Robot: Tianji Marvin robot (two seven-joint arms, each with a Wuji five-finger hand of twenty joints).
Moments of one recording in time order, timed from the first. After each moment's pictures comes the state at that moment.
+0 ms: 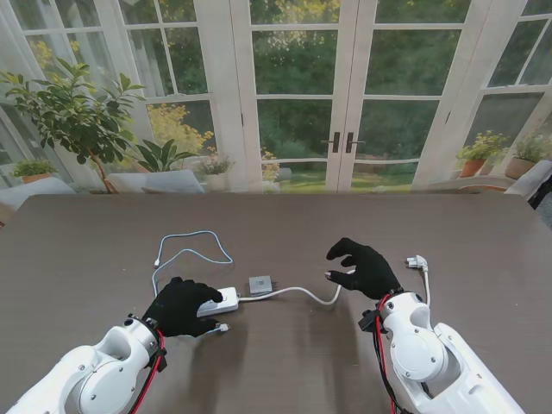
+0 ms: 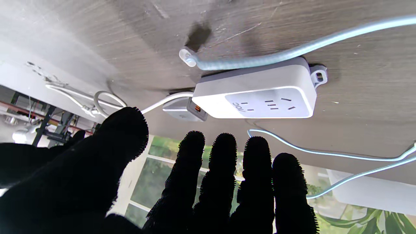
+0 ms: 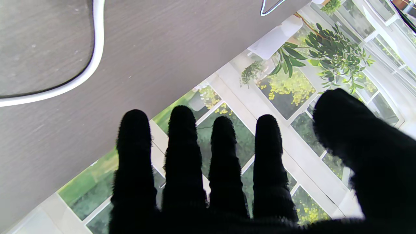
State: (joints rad) left arm 1.76 -1.06 -1.31 -1.72 0.90 -0.16 -0.04; right arm -1.57 -1.15 1.22 -1.57 -0.46 -0.06 -0.15; left_hand 0.58 -0.56 0.86 -0.14 0.67 0.19 0.34 0.50 0.70 0.22 0.40 0.66 0.45 0.28 0.73 0.71 0.12 0.22 1.16 0.69; right_hand 0.27 -0.74 1.22 -0.15 0.47 -0.09 1.16 0.28 0.63 0.07 0.53 0.31 0.77 0.17 0.28 0.37 0.48 0.35 0.88 0.47
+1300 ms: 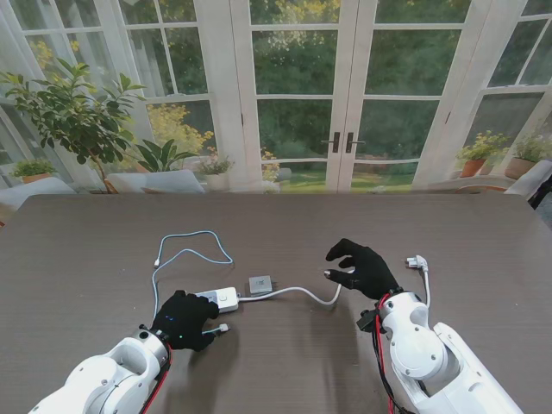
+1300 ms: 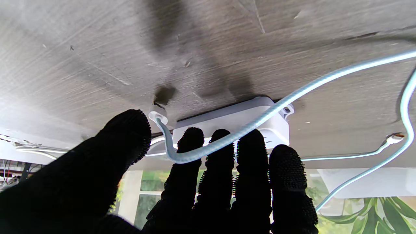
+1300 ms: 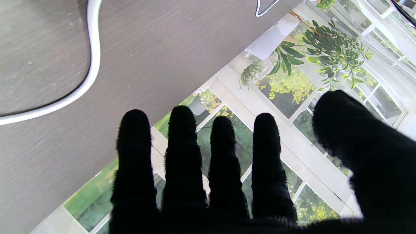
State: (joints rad) left arm 1.75 -1.03 -1.21 -1.69 1.12 -0.05 -0.02; right arm -1.56 -1.15 1.22 -1.55 -0.40 -0.06 -0.14; left_hand 0.56 -0.57 0.94 -0.14 0.64 0.19 0.56 0.56 0.71 0.20 0.57 0.84 0.56 0.24 0.91 0.81 0.28 0.21 1.31 0.75; right_hand 0.27 -0.72 1.21 -0.15 0.49 -0.06 1.16 0.28 0.63 0.08 0.53 0.31 0.77 0.18 0.28 0.37 0.48 0.35 0.88 0.48
